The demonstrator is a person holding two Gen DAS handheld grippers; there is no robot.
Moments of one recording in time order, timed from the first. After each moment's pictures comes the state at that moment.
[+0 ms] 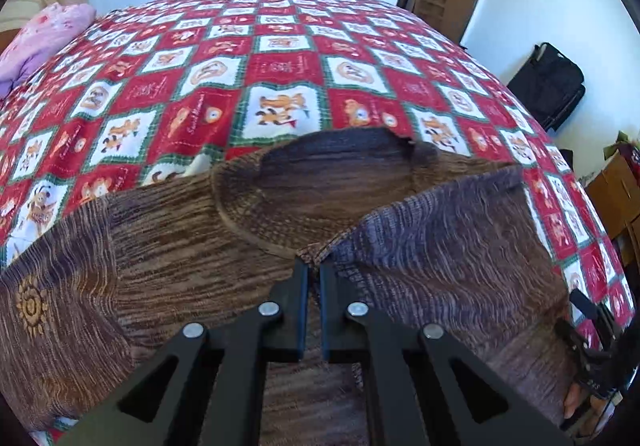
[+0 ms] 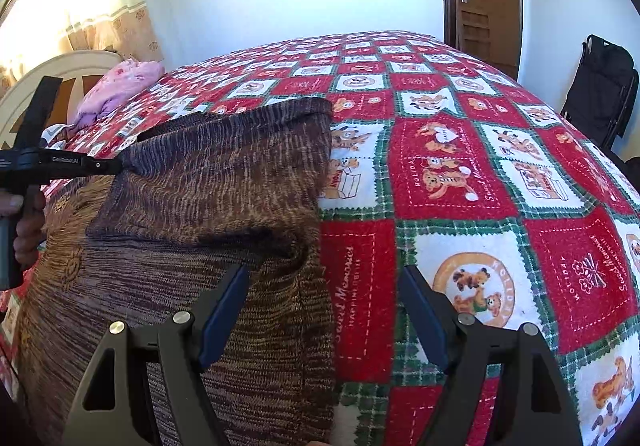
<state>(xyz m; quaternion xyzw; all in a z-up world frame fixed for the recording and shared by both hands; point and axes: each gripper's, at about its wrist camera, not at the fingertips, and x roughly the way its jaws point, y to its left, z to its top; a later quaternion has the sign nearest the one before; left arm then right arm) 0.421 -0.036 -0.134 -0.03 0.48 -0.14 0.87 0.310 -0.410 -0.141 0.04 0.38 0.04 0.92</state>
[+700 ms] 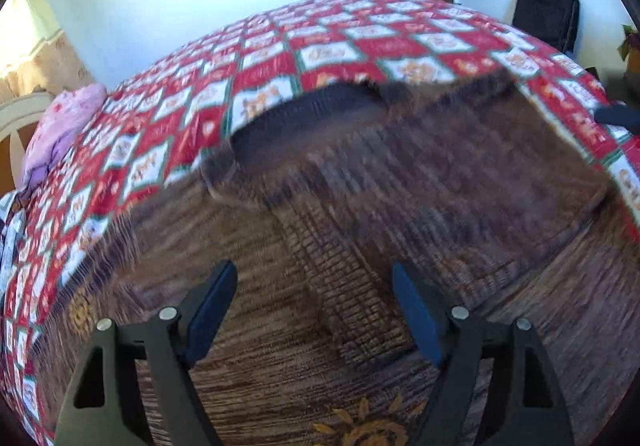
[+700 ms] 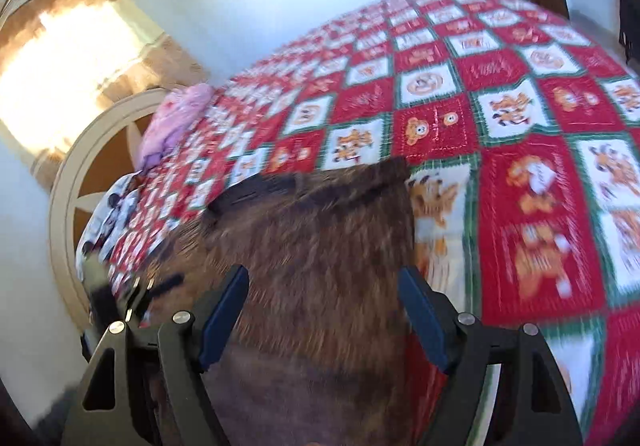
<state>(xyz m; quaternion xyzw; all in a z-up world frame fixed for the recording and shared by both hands) 0.373 -0.077 -0.155 0.15 0.42 -0.09 0.89 0.430 -0.428 -0.103 0.21 0.44 0.17 0.85</state>
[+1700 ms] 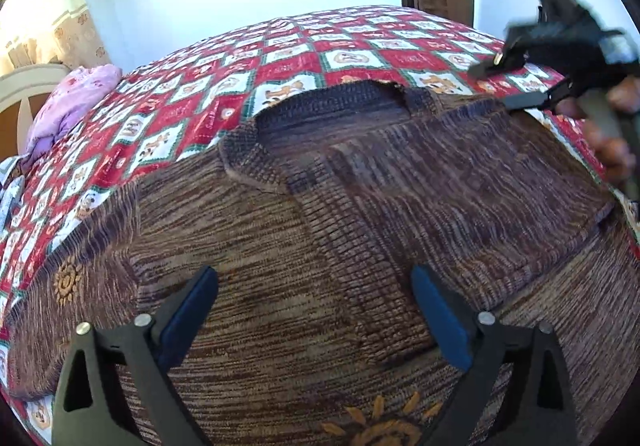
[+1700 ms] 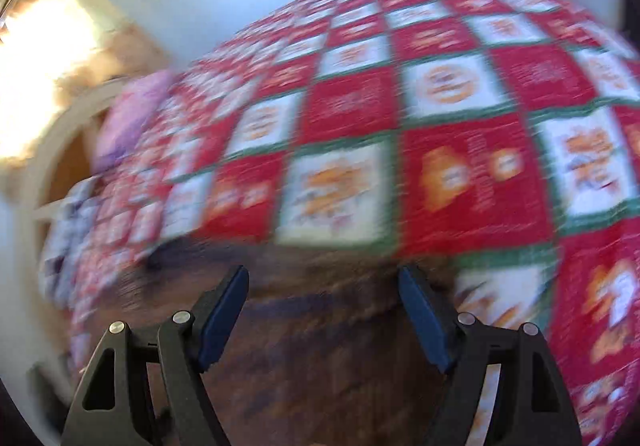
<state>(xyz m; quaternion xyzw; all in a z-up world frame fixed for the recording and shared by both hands) 0.365 -0.061 -0.164 0.10 0.40 -0.07 0.91 0.542 -0.399 -0.144 0.18 0.47 0.12 0.85</state>
